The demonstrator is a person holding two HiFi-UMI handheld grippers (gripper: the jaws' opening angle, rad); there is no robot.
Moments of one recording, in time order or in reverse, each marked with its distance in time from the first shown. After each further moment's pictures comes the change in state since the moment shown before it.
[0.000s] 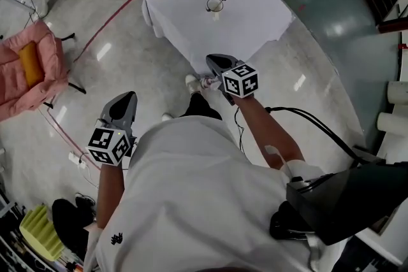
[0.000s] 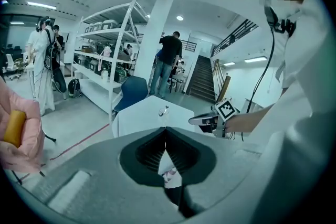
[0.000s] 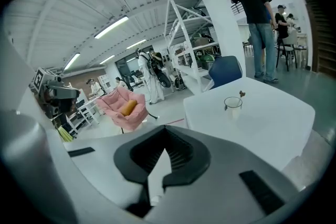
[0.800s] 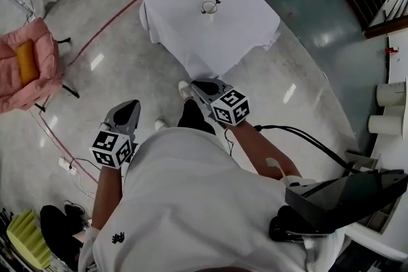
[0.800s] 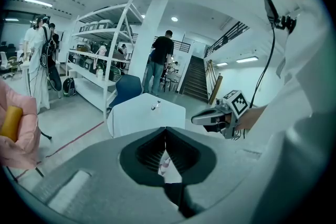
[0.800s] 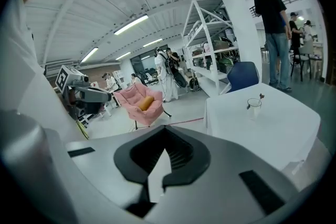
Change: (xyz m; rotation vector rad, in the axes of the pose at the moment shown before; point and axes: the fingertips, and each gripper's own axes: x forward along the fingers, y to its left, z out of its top) left arm -0.052 -0.043 -0.054 0.026 -0.003 -0.067; right arm -0.063 0.140 -0.040 -0.123 -0.003 0.110
